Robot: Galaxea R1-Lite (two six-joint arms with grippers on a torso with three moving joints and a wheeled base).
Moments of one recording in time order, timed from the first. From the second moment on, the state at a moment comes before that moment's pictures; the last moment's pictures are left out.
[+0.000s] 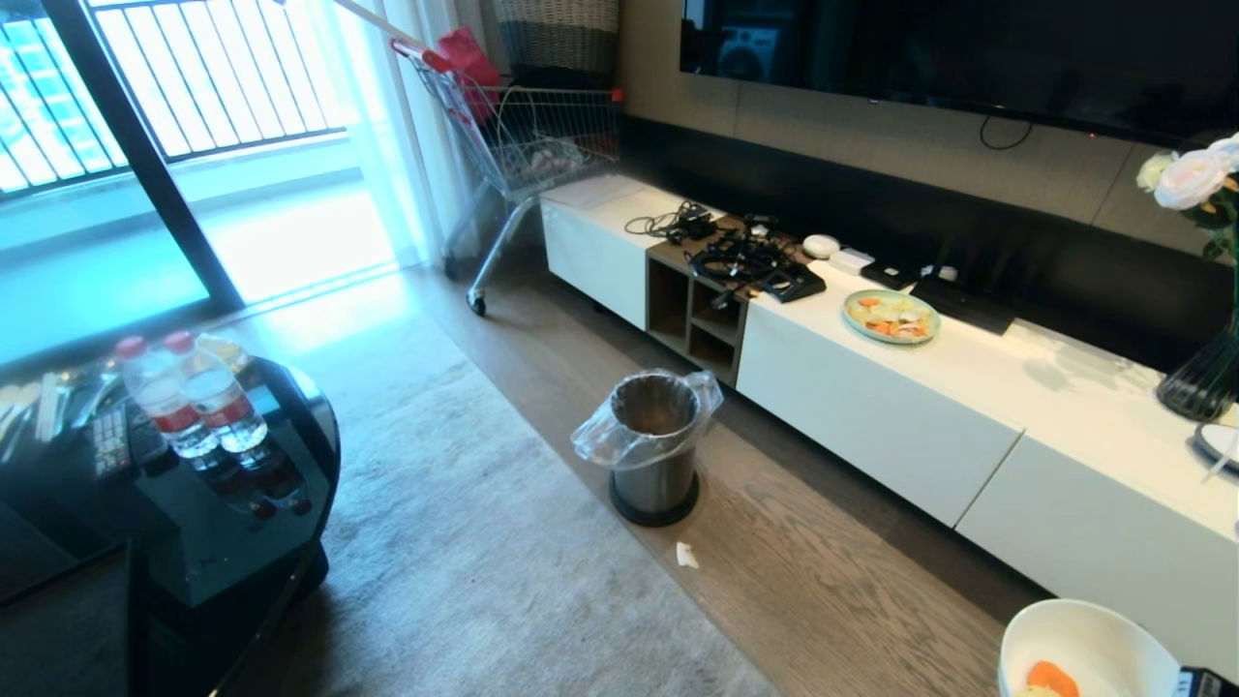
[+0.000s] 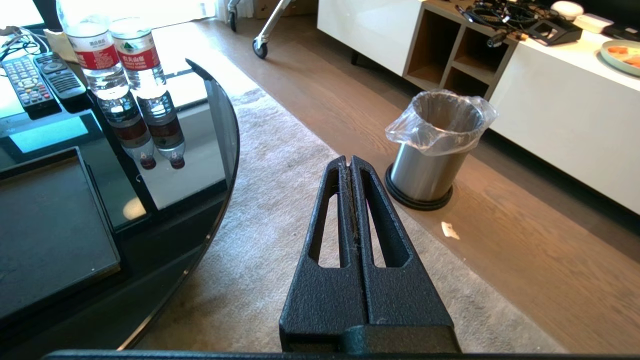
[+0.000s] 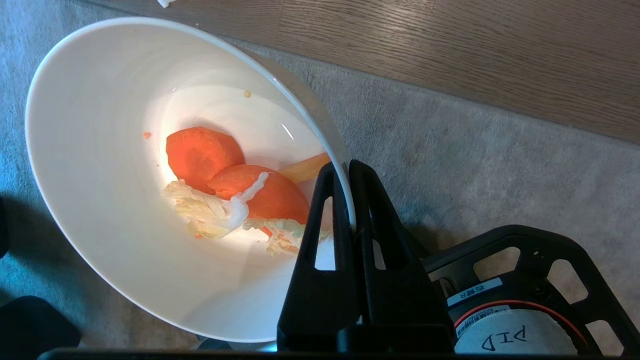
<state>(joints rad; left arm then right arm) 0.00 0.00 0.00 -0.01 0.01 -0.09 0.31 1.08 -0.36 0.30 -0.26 0.88</state>
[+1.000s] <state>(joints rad) 0.00 0.00 0.00 -0.01 0.01 -0.09 0.32 1.09 -0.37 0.30 -0.26 0.88</state>
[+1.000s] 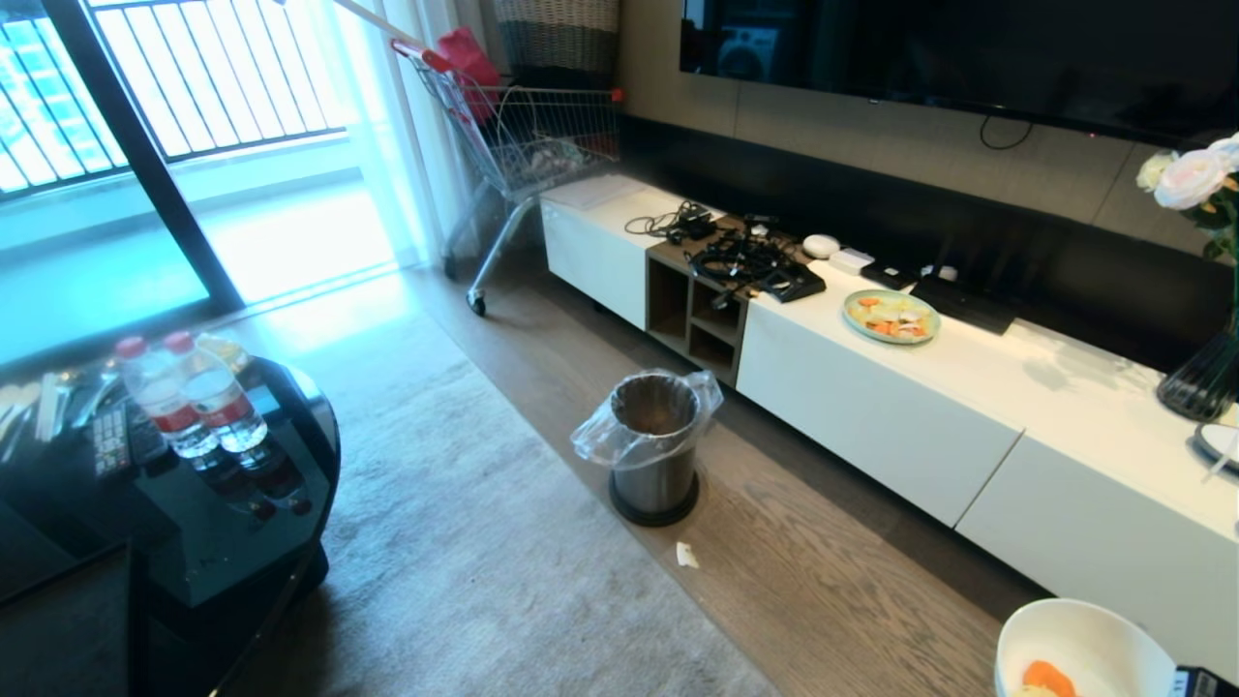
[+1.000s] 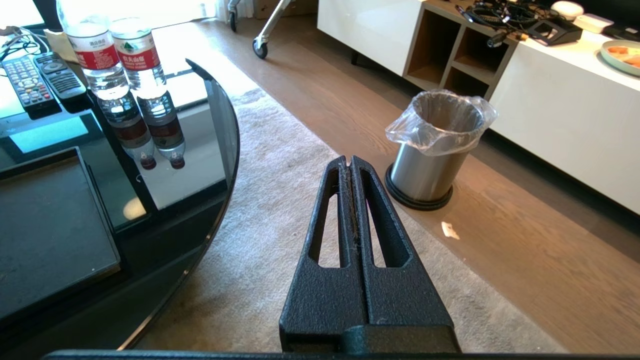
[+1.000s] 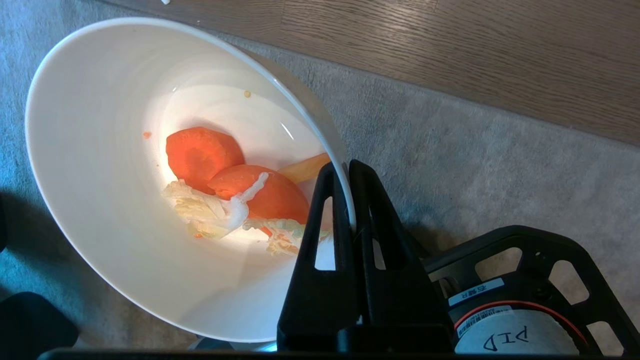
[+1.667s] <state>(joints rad) 0.00 0.00 0.00 -0.01 0.01 -0.09 0.33 1.09 -0.37 0.30 -0.26 0.88</state>
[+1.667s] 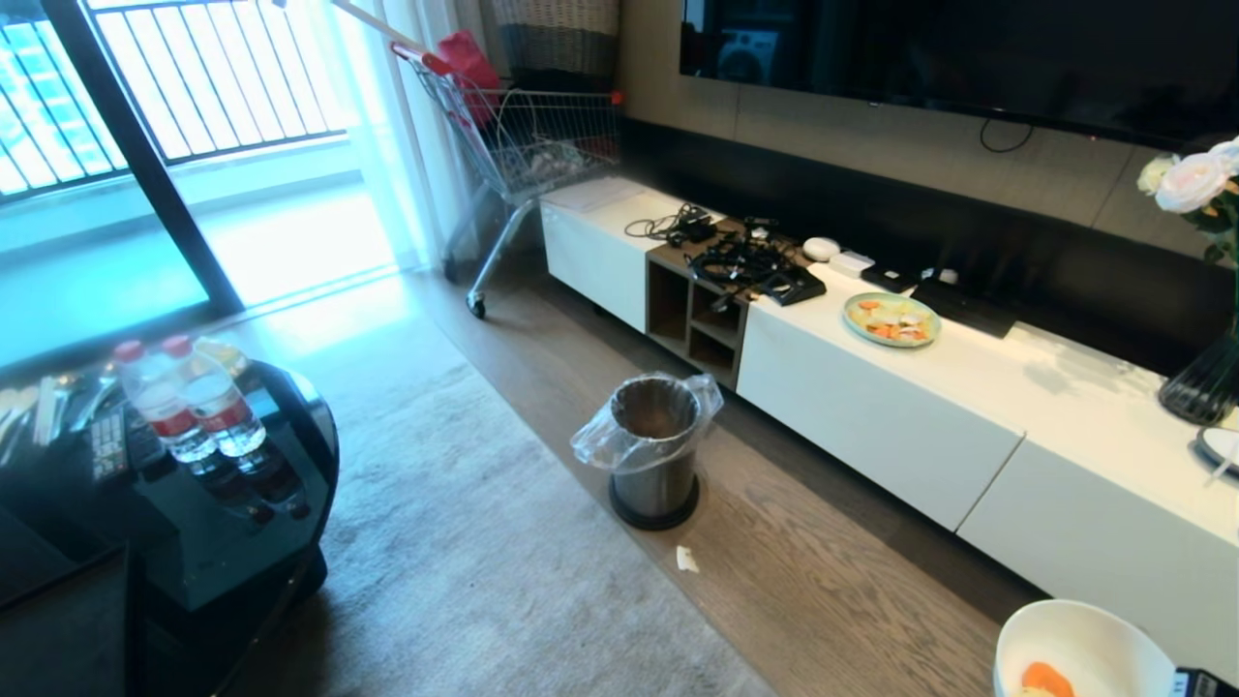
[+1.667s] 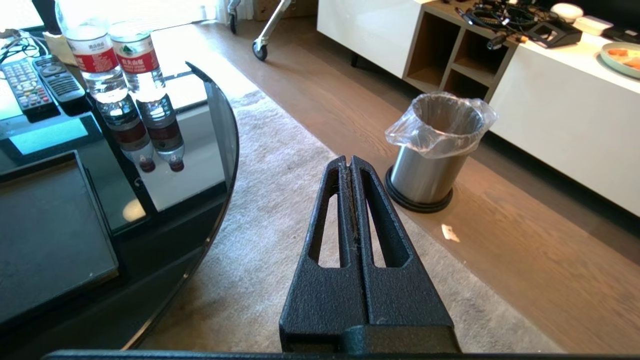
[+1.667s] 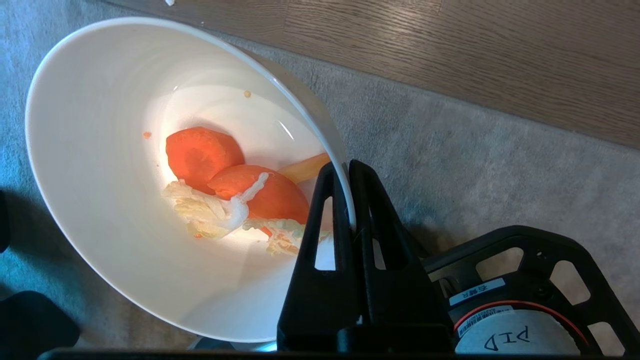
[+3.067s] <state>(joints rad) 0.00 0.00 0.00 -0.01 0.01 -0.09 0.33 1.09 -0.36 0.30 -0.26 0.88</state>
